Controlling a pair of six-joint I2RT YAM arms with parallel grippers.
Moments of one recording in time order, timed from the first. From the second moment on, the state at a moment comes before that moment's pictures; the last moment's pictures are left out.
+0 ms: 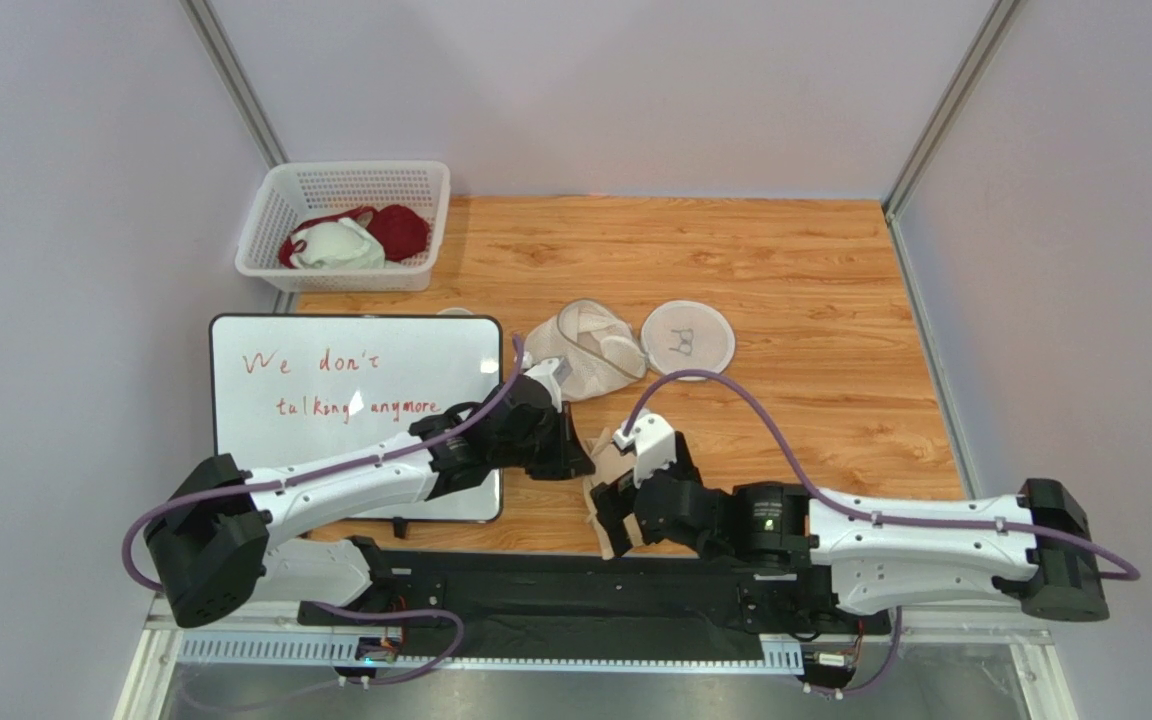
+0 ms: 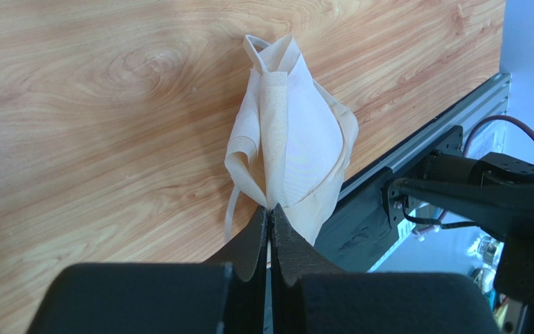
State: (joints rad) left arm -0.94 1.25 0.68 -0.13 0.10 -0.86; right arm 1.39 0.98 0.68 -0.47 0.50 0.59
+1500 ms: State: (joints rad) left arm -0.99 0.95 0.69 -0.28 0.02 -0.95; right arm 1.57 1.26 0.72 -0.57 1.06 0.97
